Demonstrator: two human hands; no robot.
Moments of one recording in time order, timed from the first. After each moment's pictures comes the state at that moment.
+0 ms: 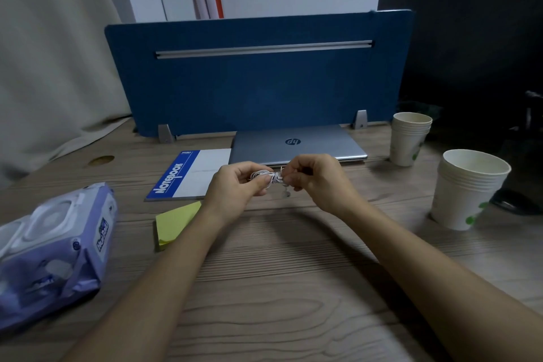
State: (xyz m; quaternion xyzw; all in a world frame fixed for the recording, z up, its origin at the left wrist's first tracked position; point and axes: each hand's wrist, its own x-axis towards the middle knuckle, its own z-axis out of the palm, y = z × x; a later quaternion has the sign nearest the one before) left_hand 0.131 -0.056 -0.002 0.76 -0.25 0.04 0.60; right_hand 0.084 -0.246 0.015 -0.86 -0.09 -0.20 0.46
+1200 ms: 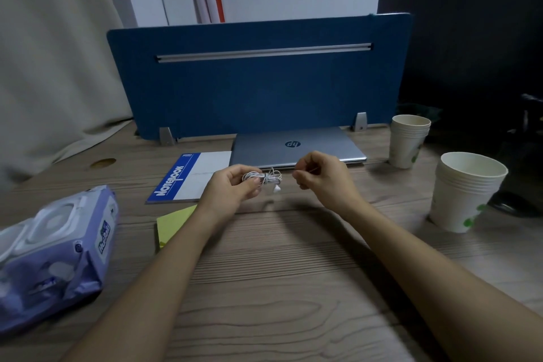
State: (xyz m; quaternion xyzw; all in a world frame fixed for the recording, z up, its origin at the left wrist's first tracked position) left_hand 0.134 -0.052 -0.001 0.72 -0.19 -0.02 0.67; right_hand 0.094 -0.257 0.007 -0.84 -0.02 -0.24 0.49
